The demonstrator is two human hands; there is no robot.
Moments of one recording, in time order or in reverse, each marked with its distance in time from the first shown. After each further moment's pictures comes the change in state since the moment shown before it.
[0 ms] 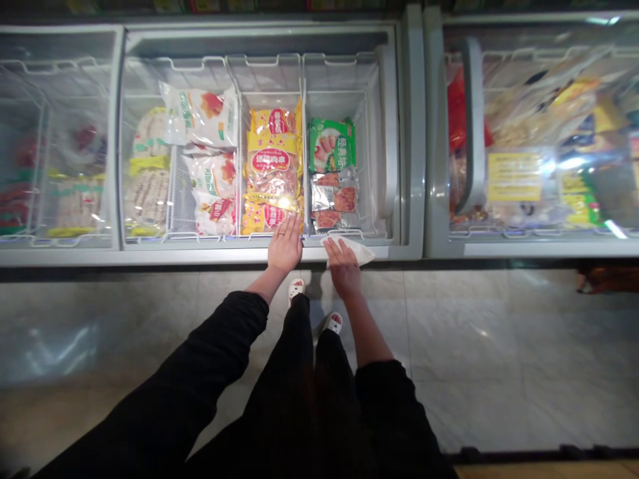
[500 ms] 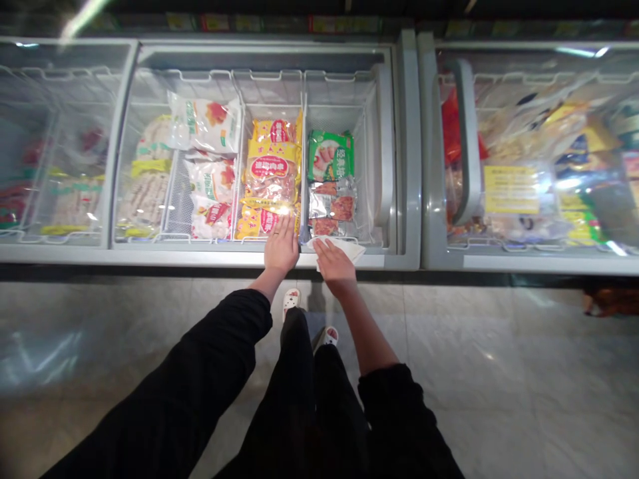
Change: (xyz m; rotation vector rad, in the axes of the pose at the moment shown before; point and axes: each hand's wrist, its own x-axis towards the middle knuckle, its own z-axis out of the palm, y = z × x) left_hand 0.017 0.015 0.004 -0.046 0.135 -0.086; right_hand 0.031 0.017 -0.002 -0.007 -0.028 -0.207
